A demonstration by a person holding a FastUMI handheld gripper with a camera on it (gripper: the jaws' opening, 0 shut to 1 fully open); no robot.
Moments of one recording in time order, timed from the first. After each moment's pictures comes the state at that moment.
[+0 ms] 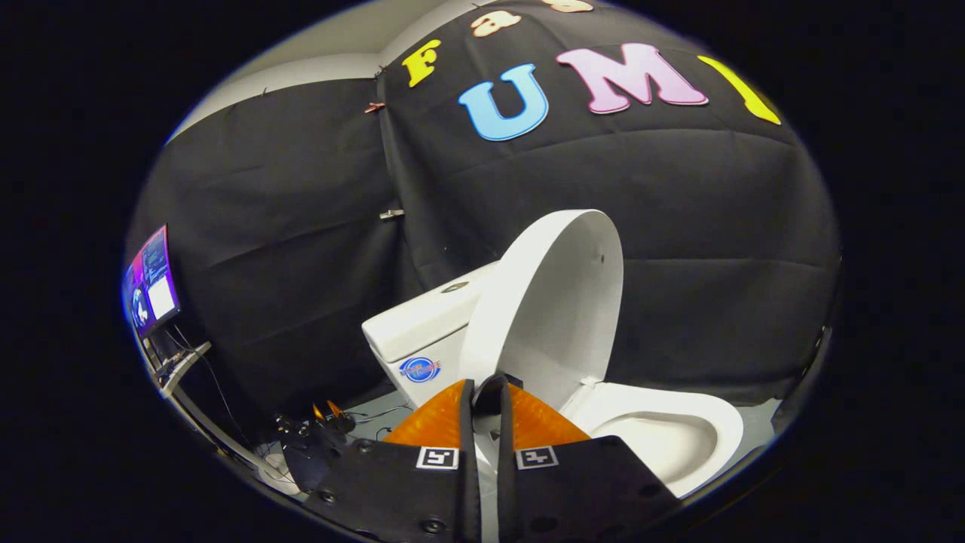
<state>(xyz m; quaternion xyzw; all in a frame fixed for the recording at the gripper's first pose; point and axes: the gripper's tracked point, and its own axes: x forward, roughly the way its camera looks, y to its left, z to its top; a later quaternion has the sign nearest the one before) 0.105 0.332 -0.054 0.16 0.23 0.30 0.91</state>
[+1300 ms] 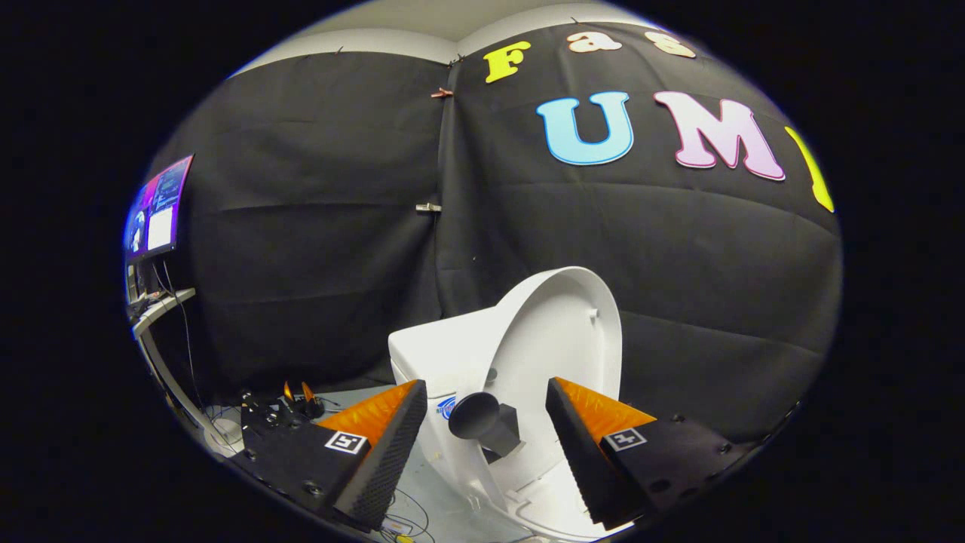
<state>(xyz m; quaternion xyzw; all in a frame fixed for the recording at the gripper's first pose) 0.112 0.405 -0.017 0.06 0.16 0.32 0.93</state>
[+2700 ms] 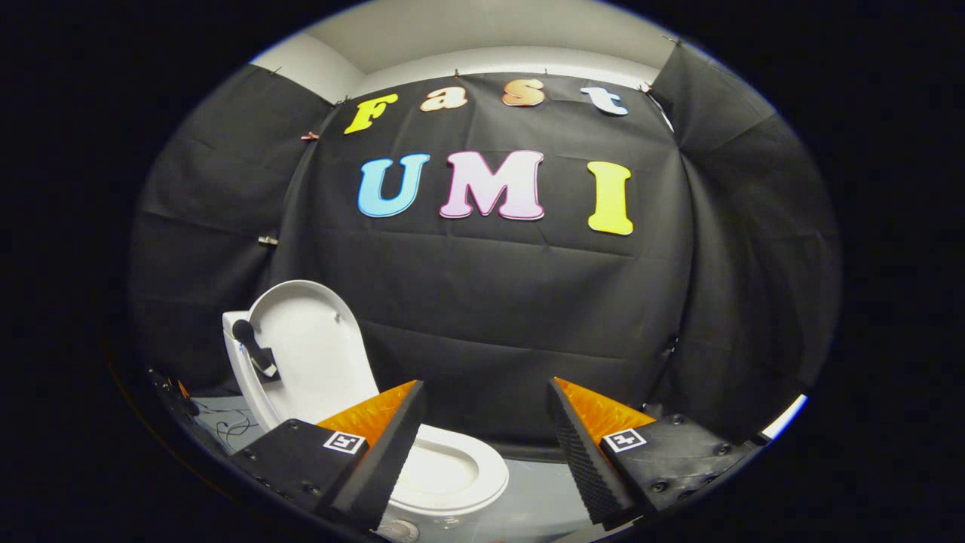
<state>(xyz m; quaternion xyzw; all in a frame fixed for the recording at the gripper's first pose) 0.037 0.010 -0.009 0.02 0.06 0.02 1.00</state>
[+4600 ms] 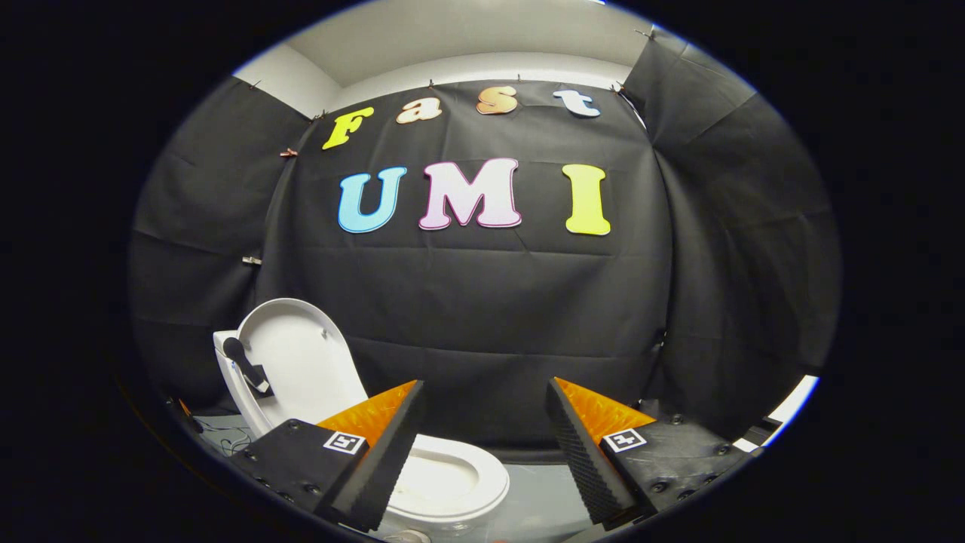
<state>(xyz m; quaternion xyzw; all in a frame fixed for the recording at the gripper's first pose) 0.031 -0.001 -0.007 0.04 0.04 -0.01 1.00</state>
